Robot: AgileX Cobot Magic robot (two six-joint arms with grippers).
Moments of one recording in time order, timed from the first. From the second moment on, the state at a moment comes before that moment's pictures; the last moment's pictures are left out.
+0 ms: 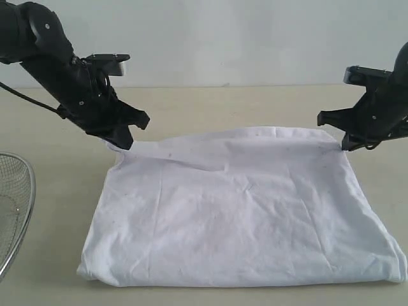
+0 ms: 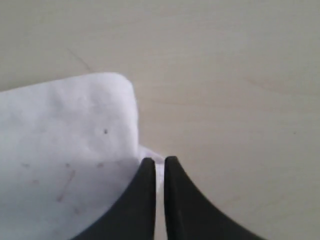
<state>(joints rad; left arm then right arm) -0.27 1.95 -1.39 -0.32 0.80 0.30 -0.14 2.04 -1.31 0.18 0.52 -0.02</state>
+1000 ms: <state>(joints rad) -0.27 2.08 -1.48 -0.33 0.84 0.39 -0.14 1.86 -1.30 0.36 0.60 -0.15</state>
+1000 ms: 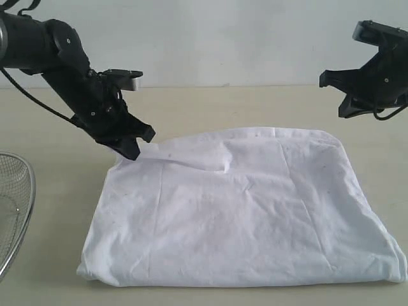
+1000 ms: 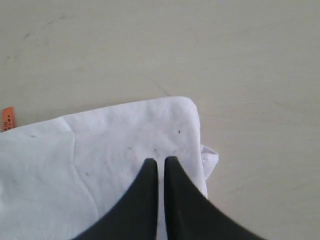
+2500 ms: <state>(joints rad) -0.27 2.15 -1.71 -0.43 1.01 0.39 0.00 2.09 -1.32 0.69 0.49 -0.39</state>
